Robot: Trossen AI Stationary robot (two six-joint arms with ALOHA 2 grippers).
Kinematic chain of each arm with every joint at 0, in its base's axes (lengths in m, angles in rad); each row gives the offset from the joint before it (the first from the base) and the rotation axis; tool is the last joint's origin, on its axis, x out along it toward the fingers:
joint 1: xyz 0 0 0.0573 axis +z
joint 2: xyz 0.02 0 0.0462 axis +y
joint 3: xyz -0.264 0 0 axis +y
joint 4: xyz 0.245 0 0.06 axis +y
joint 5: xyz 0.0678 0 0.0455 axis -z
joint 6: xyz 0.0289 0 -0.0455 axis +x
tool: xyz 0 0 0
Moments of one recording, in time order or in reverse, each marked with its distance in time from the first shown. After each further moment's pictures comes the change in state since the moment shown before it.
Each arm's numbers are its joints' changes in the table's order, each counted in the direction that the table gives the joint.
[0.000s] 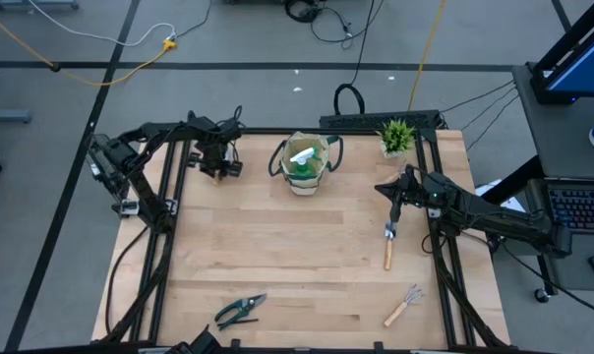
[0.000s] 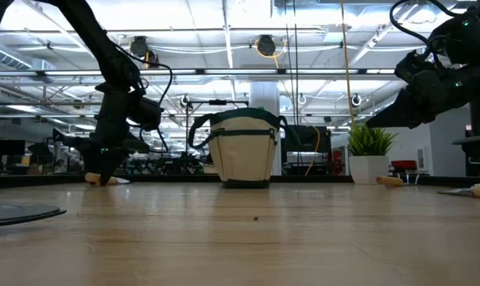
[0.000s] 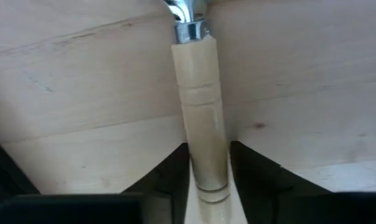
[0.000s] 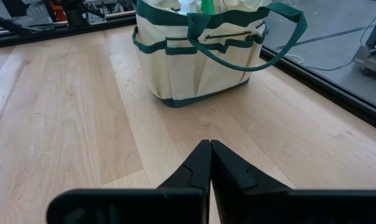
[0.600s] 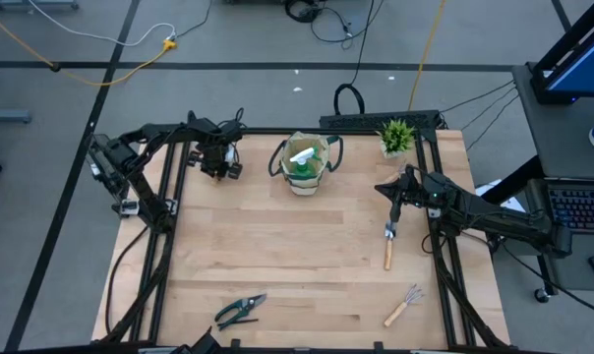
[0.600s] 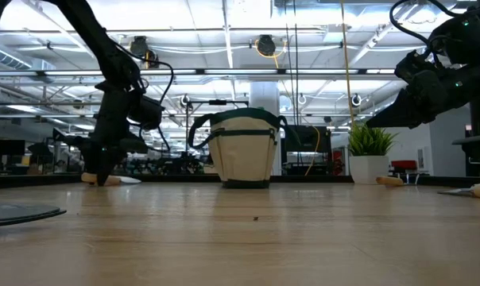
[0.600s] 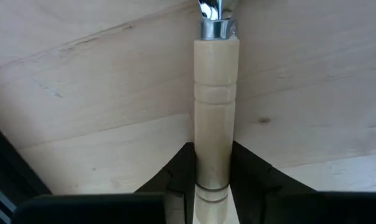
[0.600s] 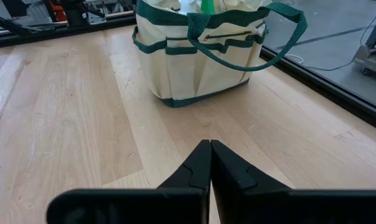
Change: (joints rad) left arm -0.027 -0.017 0.005 0.001 -0.032 0.034; right arm 0.000 0.000 0.000 0.000 0.000 0.000
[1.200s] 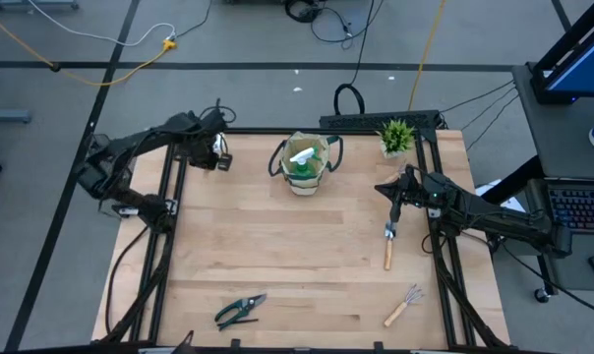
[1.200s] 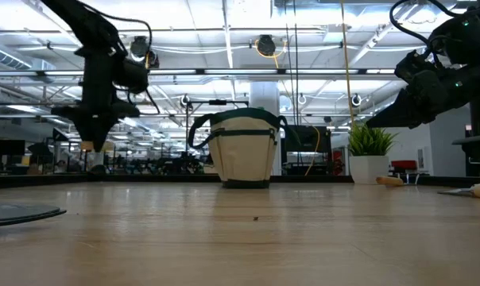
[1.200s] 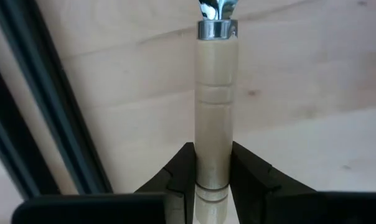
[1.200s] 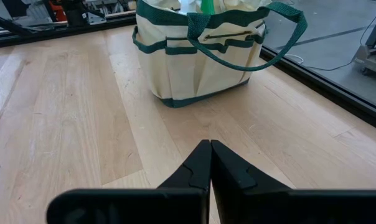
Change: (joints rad) left arm 0.028 -0.312 -0.001 0.113 -0.011 -0.035; right arm 0.000 0.000 0.000 0.000 0.000 0.000
